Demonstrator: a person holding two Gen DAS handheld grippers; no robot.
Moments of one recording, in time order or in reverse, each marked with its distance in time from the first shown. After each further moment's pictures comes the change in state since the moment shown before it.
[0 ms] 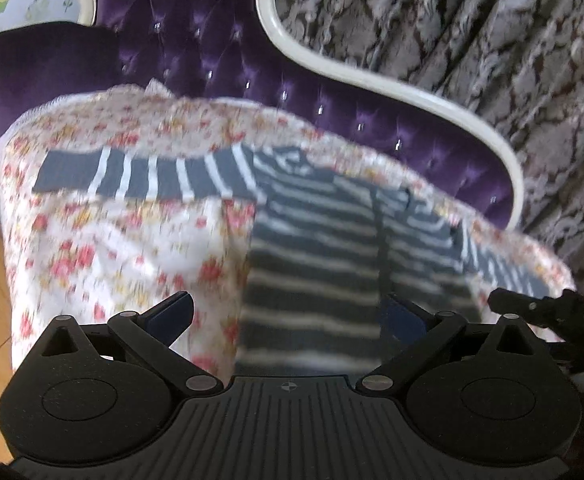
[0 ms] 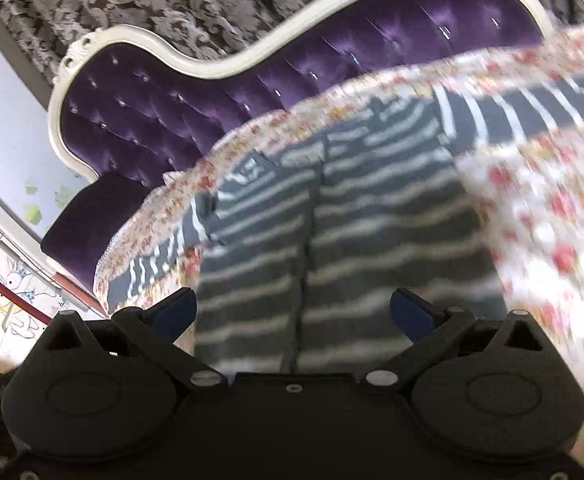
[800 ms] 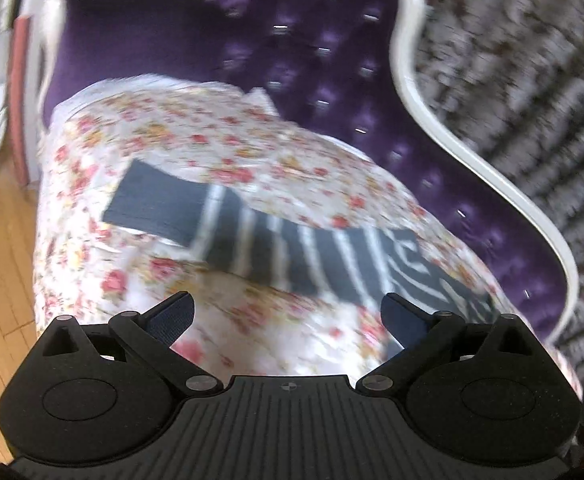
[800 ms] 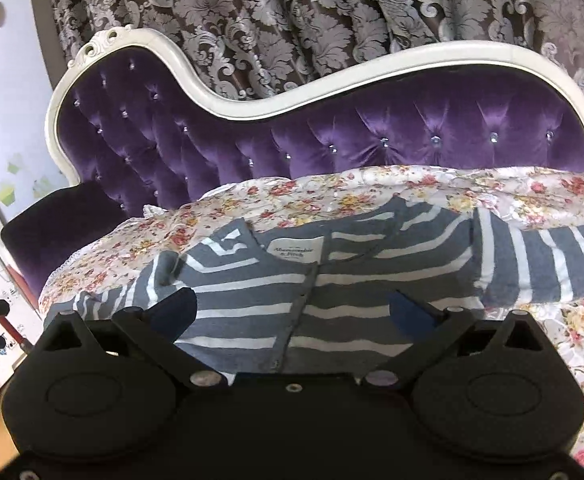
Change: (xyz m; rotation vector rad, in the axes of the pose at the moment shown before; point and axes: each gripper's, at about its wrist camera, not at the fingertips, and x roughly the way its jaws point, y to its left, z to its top) left arm 0.055 0.159 0.073 -0.316 -0.028 0.058; right arm 0.067 0.004 0.044 -0.236 -0.181 -0.051
